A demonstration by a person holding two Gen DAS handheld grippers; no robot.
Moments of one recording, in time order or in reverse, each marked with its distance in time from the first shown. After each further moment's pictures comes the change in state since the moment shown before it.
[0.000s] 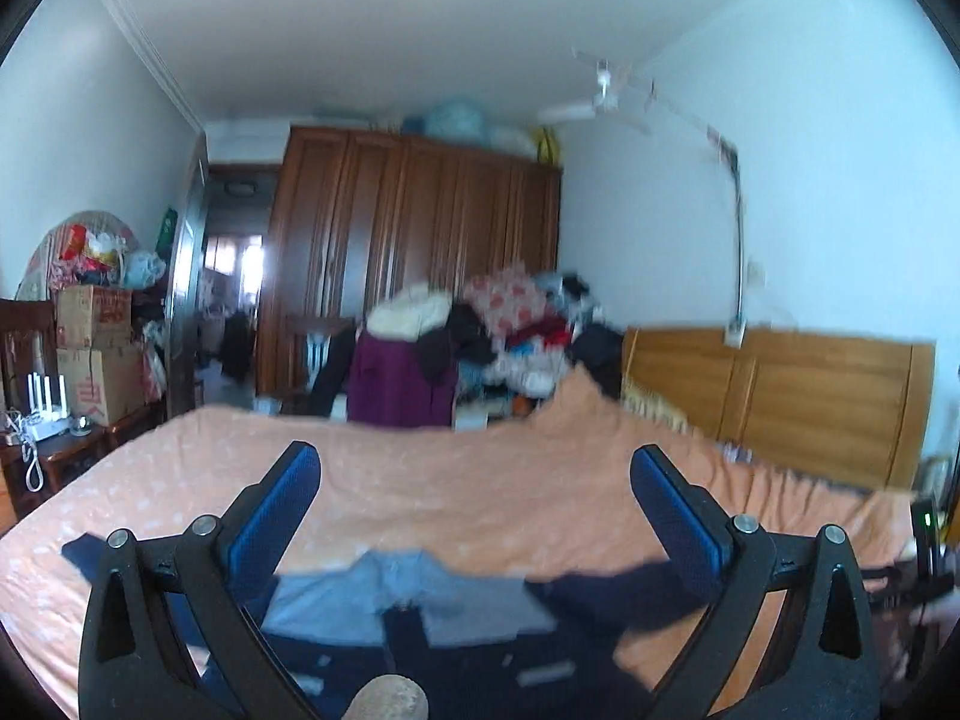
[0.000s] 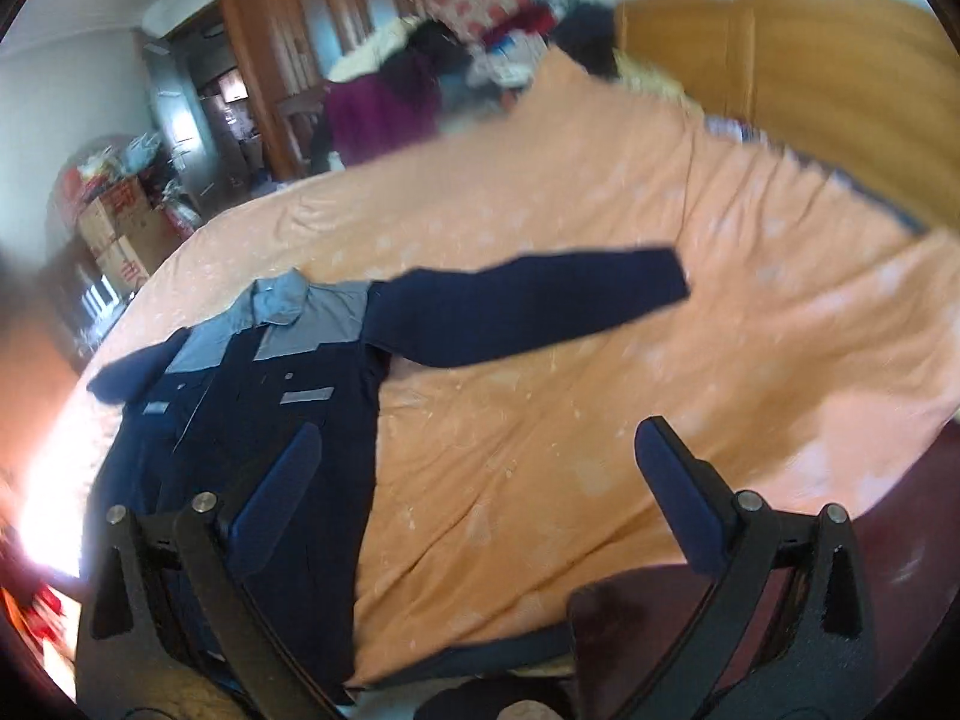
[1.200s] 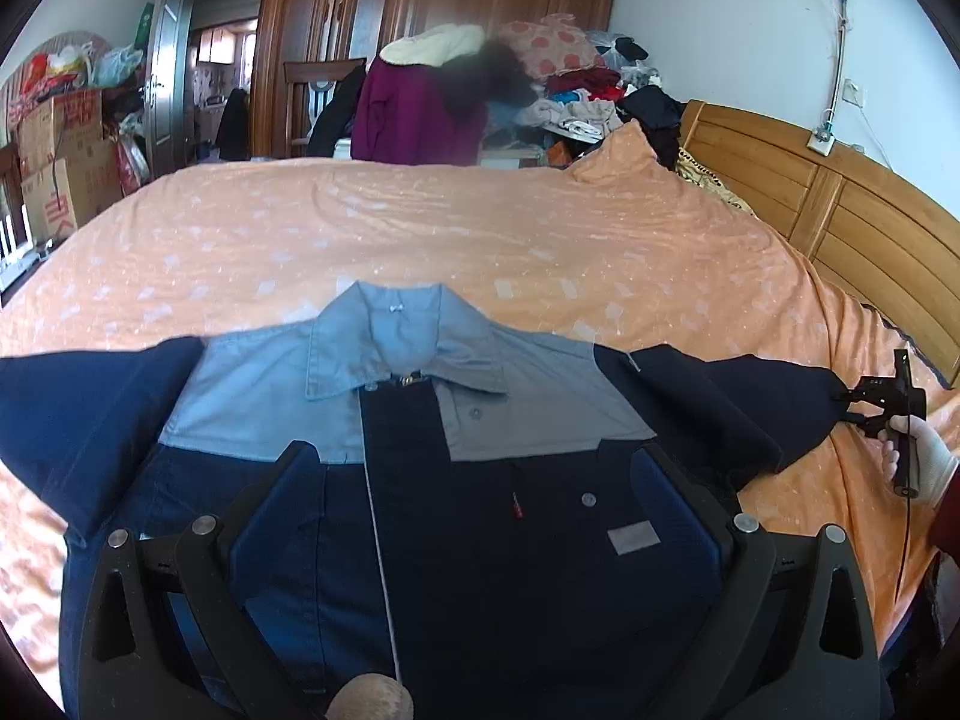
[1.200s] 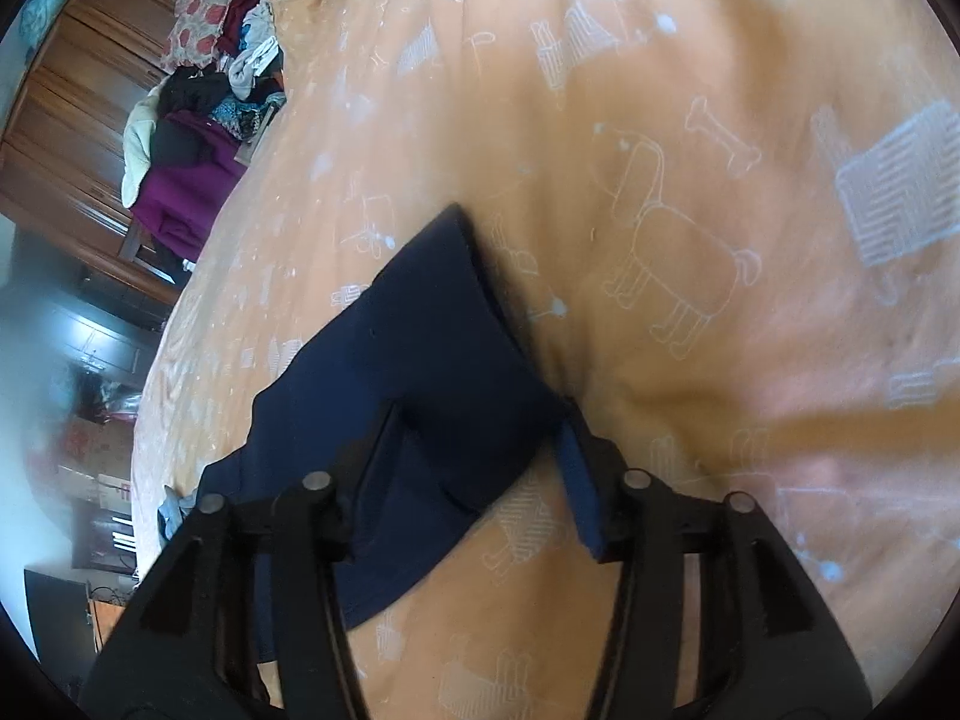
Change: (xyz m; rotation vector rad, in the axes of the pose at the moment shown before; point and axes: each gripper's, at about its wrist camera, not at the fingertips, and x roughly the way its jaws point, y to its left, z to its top) left arm 0.226 0.009 -0.186 -0.102 0.507 0.017; right arm 0.221 -0.202 0.070 0.607 0.178 0.011
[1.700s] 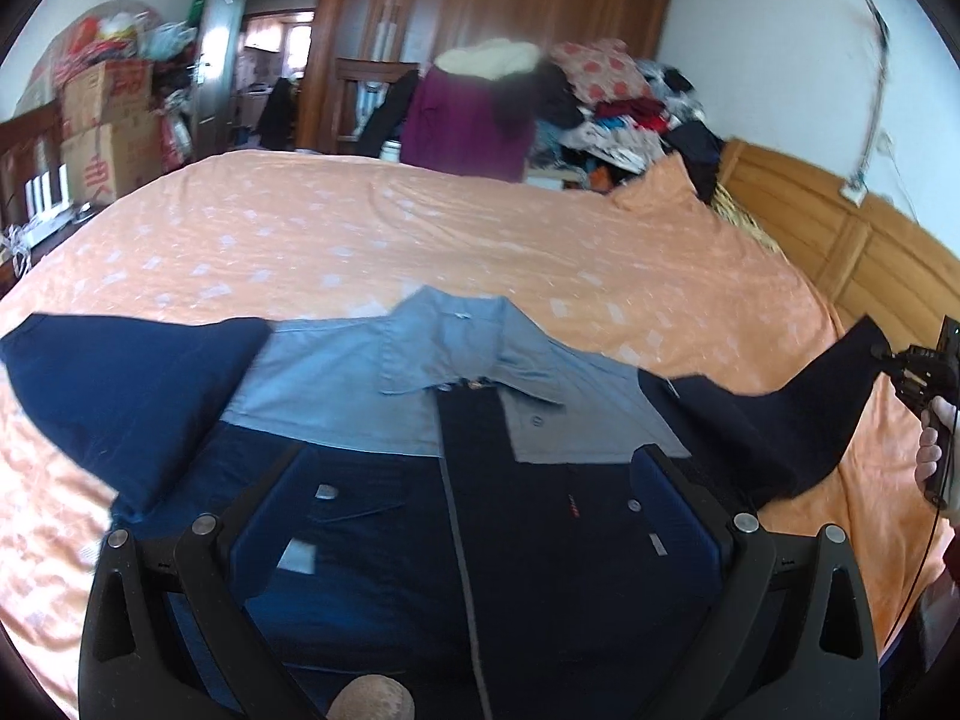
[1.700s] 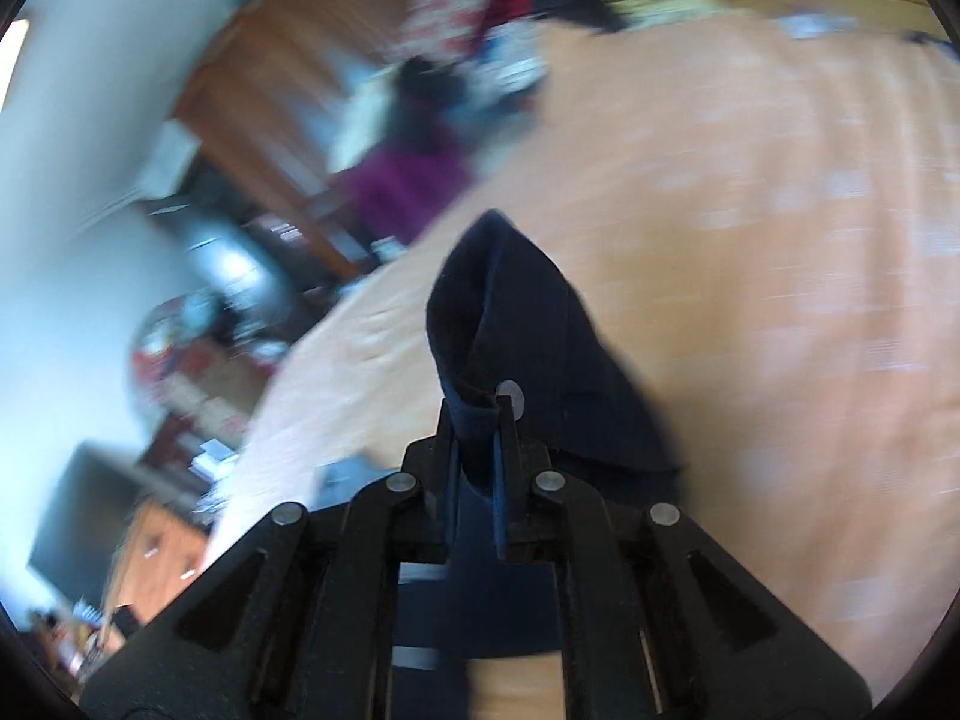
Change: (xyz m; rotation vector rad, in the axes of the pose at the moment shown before) left arm -0.037 0.056 -0.002 -0.118 -0.057 0.056; right arm -0.070 0.218 -0.055 -0.303 -0.100 0.415
